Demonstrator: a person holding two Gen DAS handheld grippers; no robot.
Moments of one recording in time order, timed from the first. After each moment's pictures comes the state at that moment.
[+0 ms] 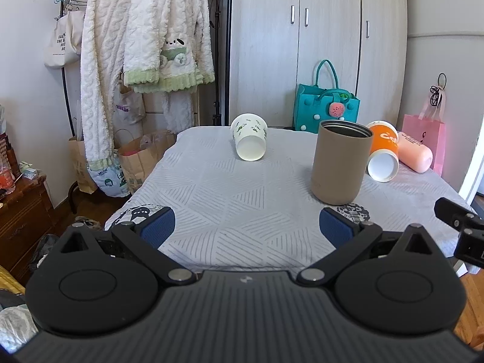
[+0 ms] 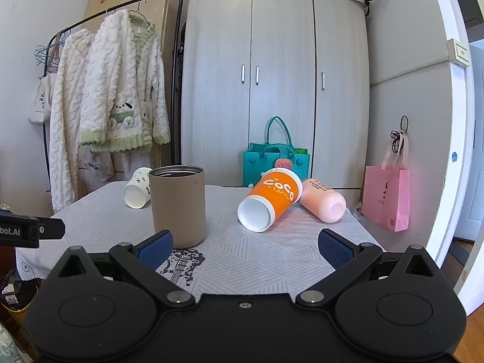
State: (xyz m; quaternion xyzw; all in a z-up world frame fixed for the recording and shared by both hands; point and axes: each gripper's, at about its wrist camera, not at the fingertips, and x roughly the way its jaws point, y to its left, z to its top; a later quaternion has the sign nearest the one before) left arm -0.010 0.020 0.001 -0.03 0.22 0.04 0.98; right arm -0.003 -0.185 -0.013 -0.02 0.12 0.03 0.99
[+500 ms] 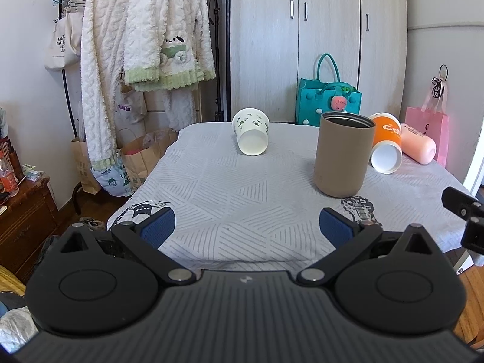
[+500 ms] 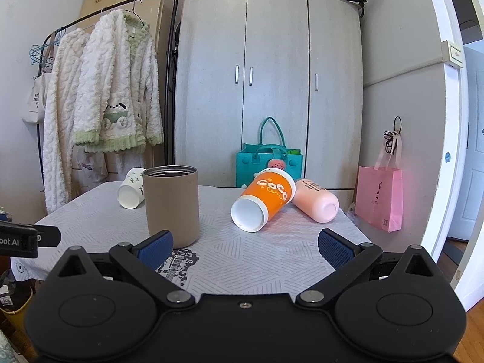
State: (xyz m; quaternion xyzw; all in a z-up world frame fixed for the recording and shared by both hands) left arm -0.012 0.018 -0.003 -0.02 0.22 0.04 0.97; right arm -0.005 -0.186 -0.014 -0.02 0.12 0.01 0.99
